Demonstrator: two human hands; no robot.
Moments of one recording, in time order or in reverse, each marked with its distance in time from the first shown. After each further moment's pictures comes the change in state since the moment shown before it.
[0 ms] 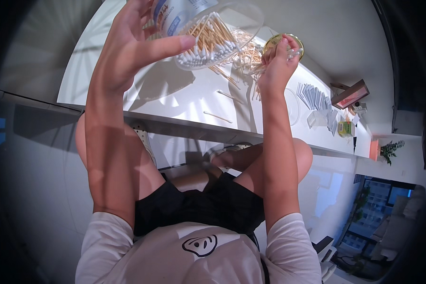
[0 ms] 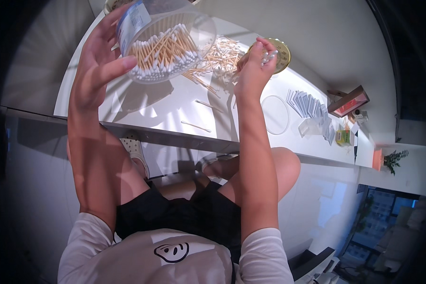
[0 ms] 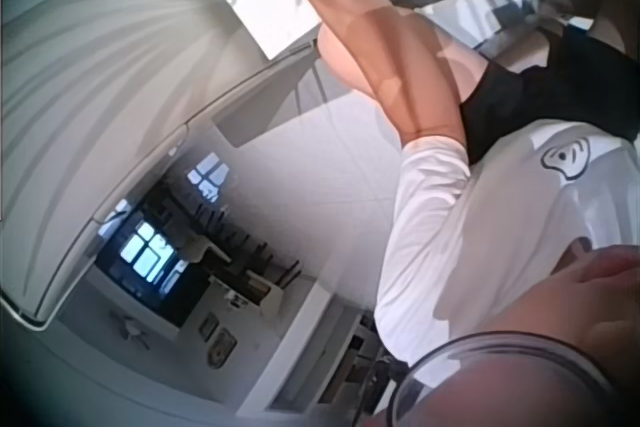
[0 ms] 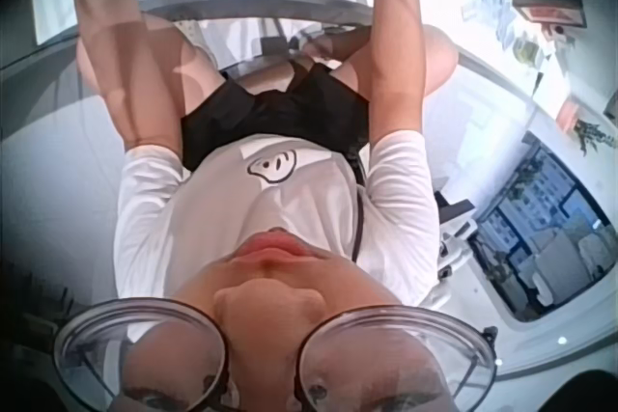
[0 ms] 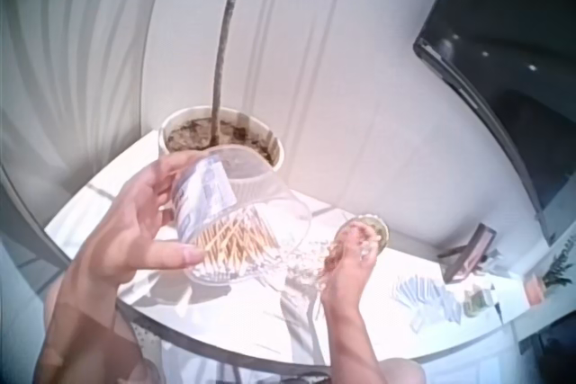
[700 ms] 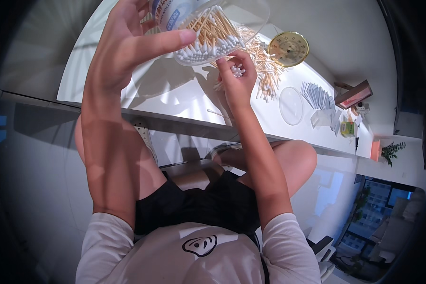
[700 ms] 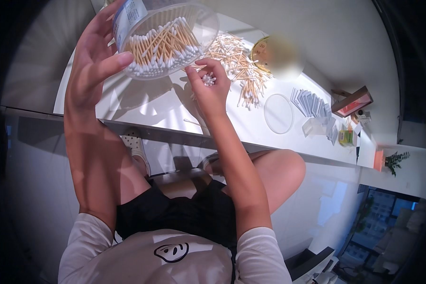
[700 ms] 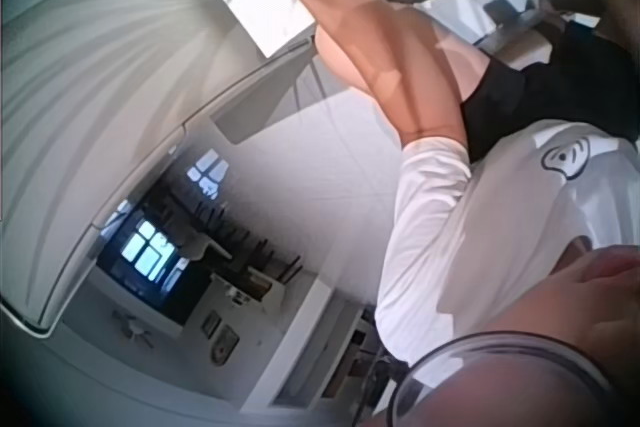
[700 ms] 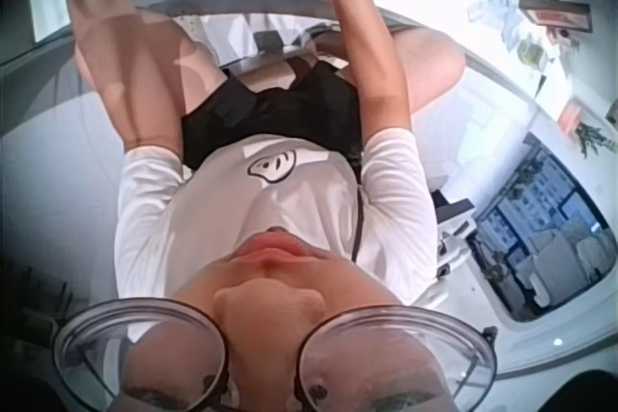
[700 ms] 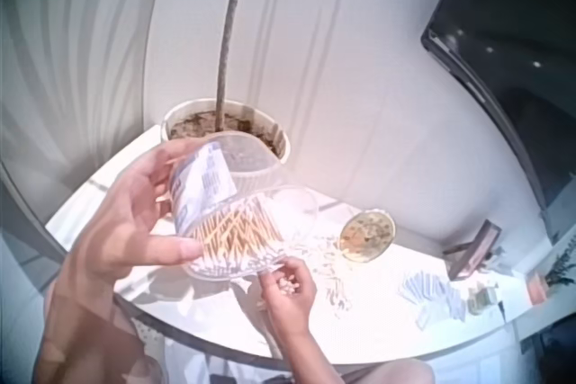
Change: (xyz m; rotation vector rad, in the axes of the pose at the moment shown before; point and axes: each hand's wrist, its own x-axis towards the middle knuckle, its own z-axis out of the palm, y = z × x) left_hand -0.005 -0.010 0.002 0.305 0.001 0.180; right_hand -0.080 0.043 0.015 -0.262 -0.303 0.064
